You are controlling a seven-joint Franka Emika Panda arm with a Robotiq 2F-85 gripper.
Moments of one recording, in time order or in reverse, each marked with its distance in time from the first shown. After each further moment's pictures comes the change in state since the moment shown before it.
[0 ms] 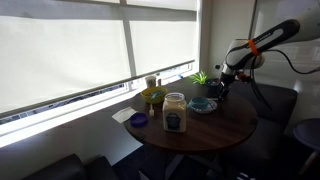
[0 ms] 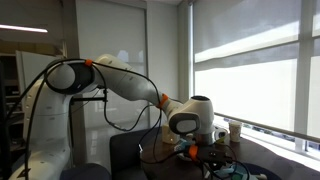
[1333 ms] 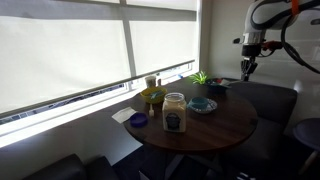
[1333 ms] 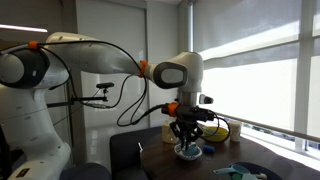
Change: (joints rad) arm -0.023 -0.311 -0.023 0.086 -0.152 -0.601 0.072
